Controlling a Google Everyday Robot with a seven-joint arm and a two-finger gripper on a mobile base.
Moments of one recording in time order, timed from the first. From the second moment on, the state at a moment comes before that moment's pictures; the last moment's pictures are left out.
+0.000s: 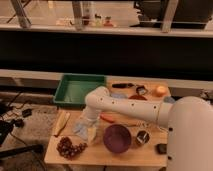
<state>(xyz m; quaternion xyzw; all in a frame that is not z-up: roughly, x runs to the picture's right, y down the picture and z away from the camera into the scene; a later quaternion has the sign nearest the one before) -0.117 0.226 0.811 -0.36 -0.27 -0.18 0.87</state>
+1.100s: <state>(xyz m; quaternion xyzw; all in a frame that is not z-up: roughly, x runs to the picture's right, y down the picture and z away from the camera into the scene) -0.090 0.228 0.819 -0.36 -0.30 -0.17 0.87</state>
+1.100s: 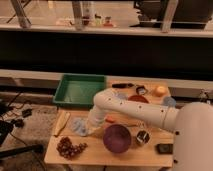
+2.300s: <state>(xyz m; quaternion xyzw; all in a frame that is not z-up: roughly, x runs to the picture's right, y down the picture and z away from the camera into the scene) 0.014 0.133 0.711 -0.27 -0.27 -0.17 0.91</state>
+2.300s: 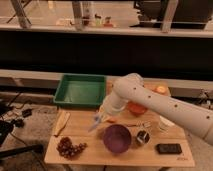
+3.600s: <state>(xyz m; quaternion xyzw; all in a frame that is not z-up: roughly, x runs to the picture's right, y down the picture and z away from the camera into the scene) 0.046 0.219 0.651 -0.33 -0.25 -0.19 0.89</state>
